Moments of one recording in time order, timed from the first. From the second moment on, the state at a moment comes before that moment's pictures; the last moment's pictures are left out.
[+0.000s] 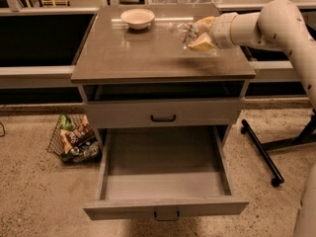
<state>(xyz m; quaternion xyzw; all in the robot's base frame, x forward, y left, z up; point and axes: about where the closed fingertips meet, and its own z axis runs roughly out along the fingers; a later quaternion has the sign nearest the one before) 0.791 -0.137 0.900 -0.56 0.61 0.02 0.56</state>
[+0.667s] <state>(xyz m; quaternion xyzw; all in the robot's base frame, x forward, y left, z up) 0.807 -0.141 0.888 -0.56 0.64 0.04 0.52</state>
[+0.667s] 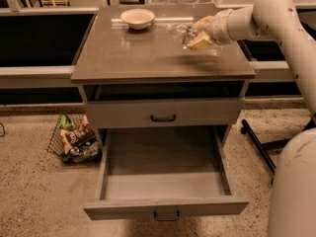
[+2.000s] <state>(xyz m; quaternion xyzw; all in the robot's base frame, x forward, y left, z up) 0.825 -0.141 0.857 -0.57 0.69 0.08 0.44</state>
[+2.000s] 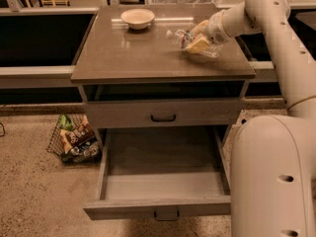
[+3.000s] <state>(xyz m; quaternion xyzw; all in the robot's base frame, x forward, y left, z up) 0.829 -0.150 0.868 -0.56 0.69 0.09 0.45</state>
